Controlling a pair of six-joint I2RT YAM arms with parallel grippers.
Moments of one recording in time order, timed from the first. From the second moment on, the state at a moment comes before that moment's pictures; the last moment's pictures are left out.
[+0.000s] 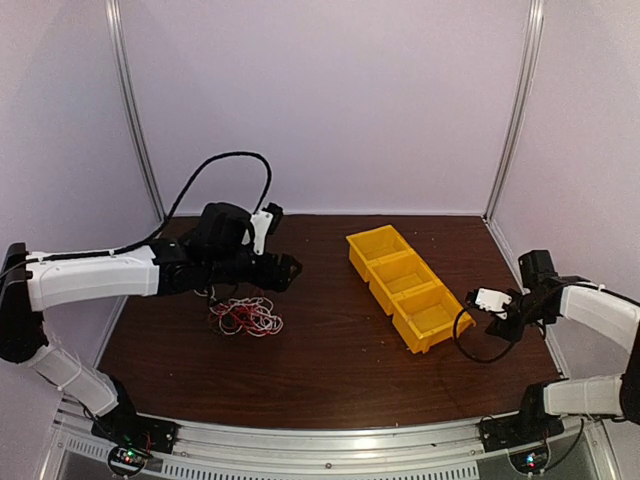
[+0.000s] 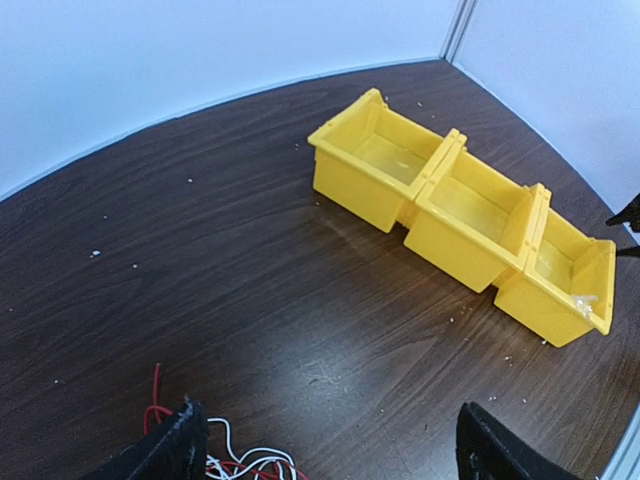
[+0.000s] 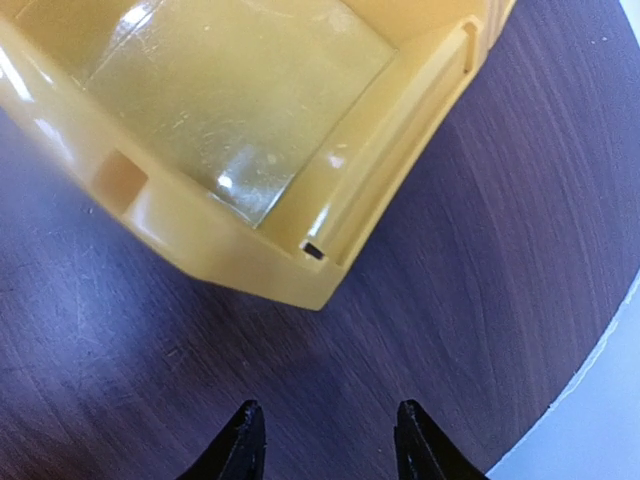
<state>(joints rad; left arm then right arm) -0.84 1.46 1.03 -0.13 -0.11 -0.26 -0.02 1.08 0.56 -0.56 -0.15 -1.04</state>
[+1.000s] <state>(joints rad) -0.84 1.06 0.83 -0.14 -0.28 -0.44 0.78 2.16 1.64 -0.37 -0.18 -0.64</state>
